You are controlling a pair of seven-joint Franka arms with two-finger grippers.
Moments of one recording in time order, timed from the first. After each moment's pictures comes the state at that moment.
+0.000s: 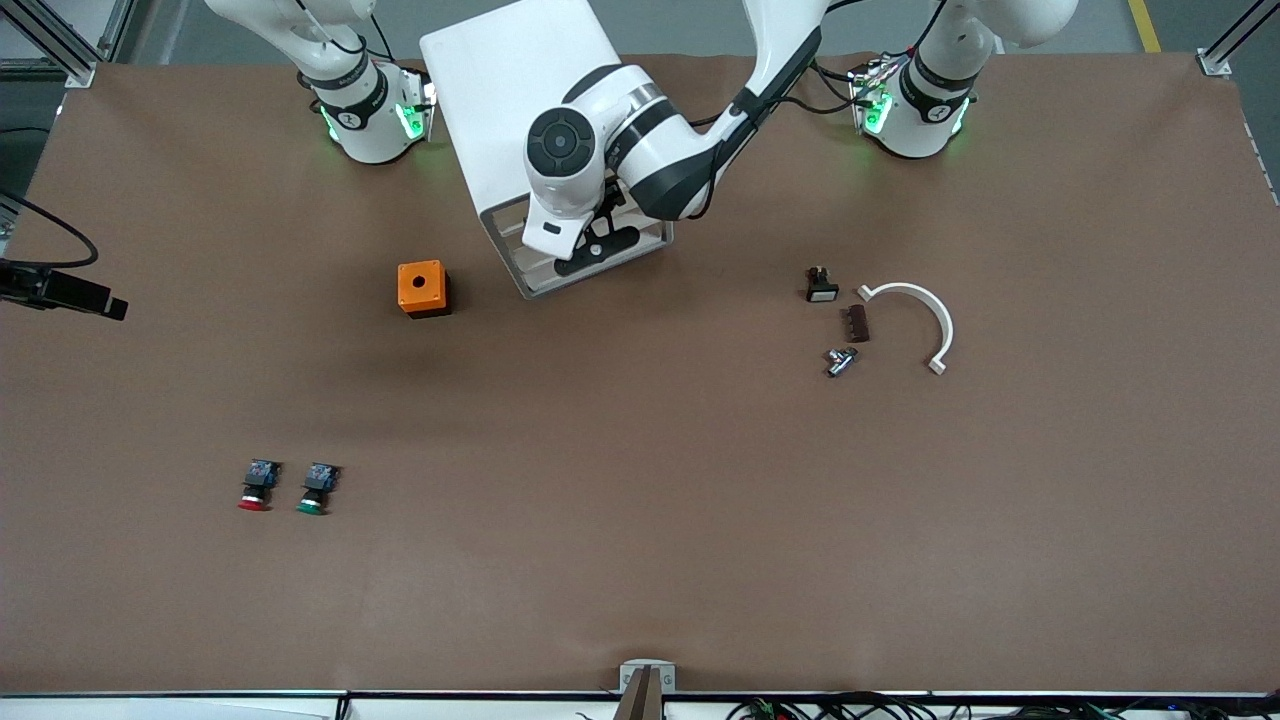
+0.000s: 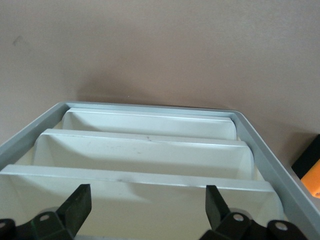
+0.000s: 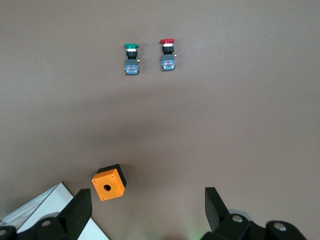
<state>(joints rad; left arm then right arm) -1.00 0.66 -0.01 -1.33 -0.33 1.87 -1.35 -0.03 0.20 -0.13 -1.36 0.07 1.42 0.01</state>
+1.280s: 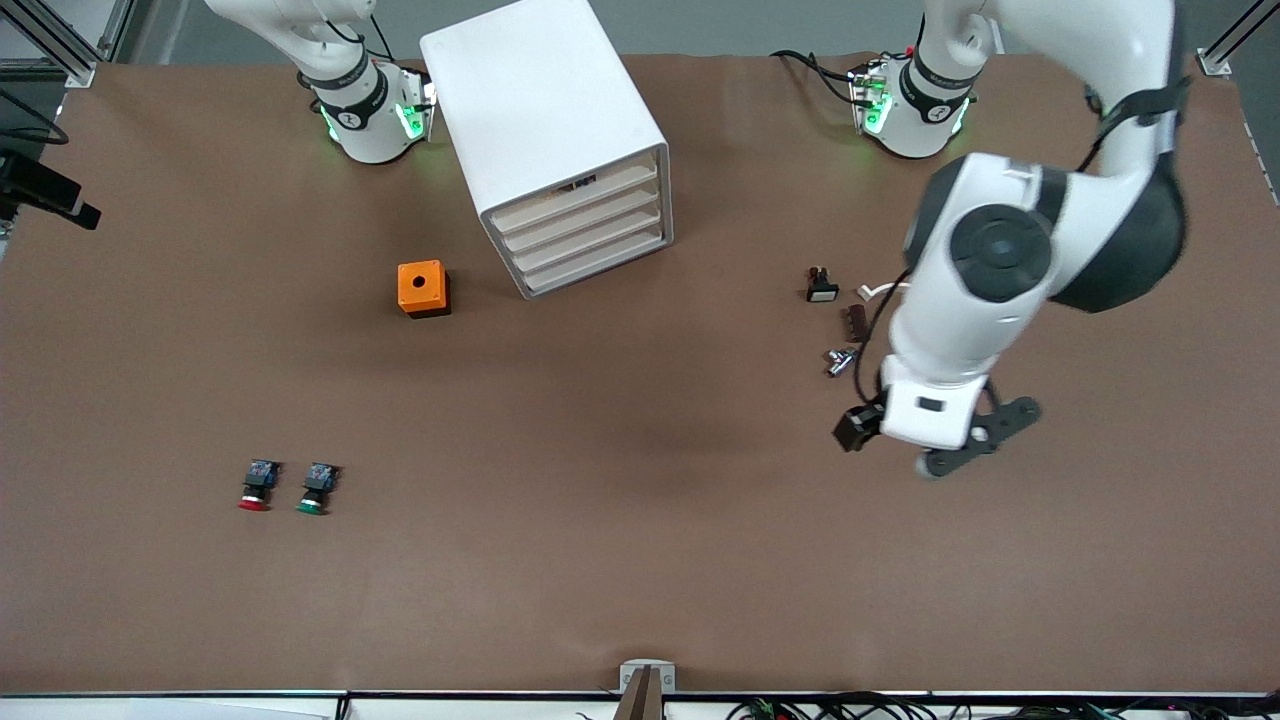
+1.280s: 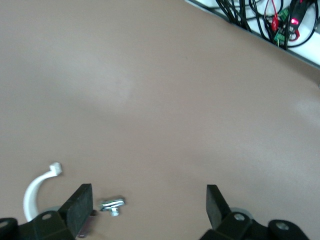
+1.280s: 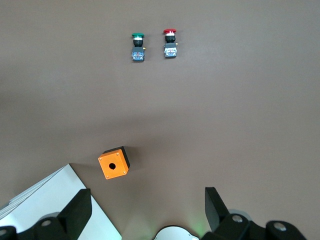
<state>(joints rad) -0.40 0.44 0.05 -1.31 0.09 1.83 -0.84 -0.03 -0.07 -0.11 -1.55 0.05 1.40 0.03</state>
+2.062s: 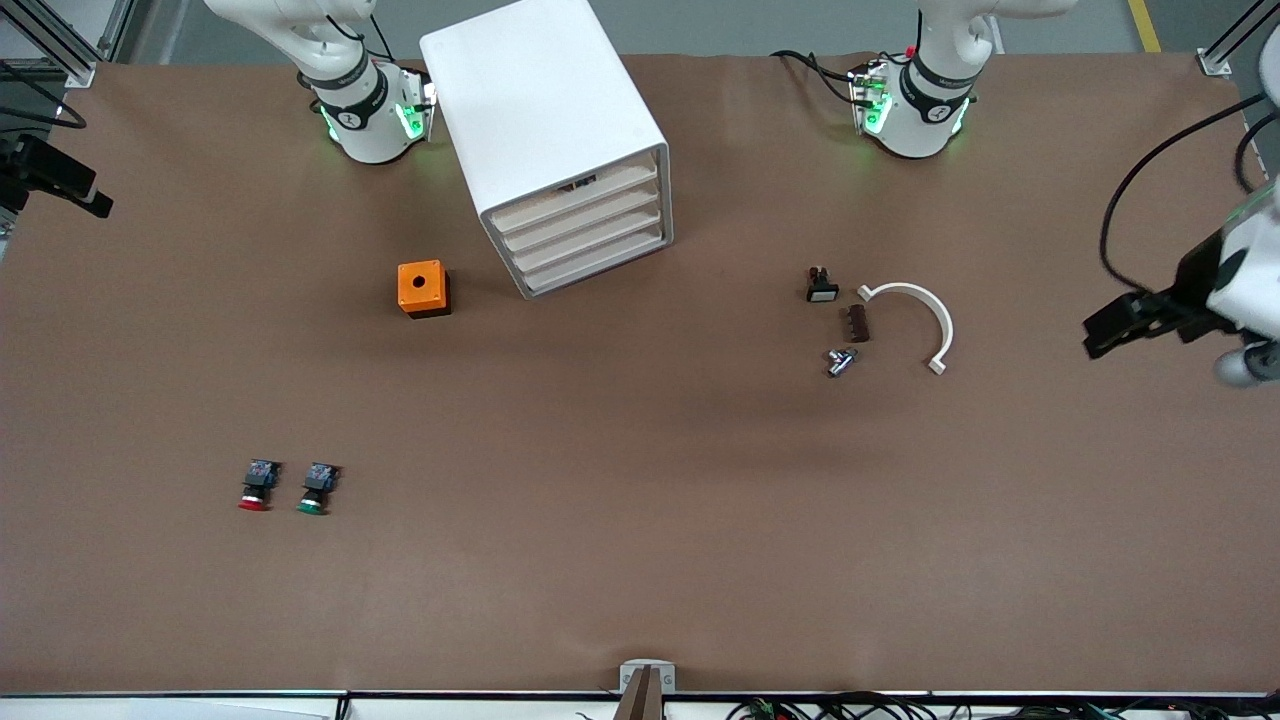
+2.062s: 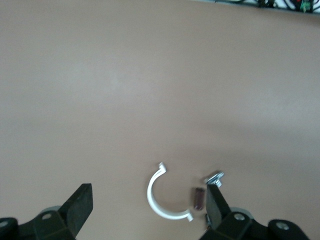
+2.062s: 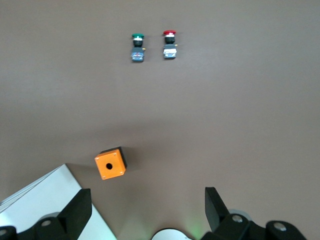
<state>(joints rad) -0.12 0.13 0.05 -1.42 0.05 1.61 -0.19 -0.01 -0.13 -0.10 -1.61 0.01 1.44 0.03</state>
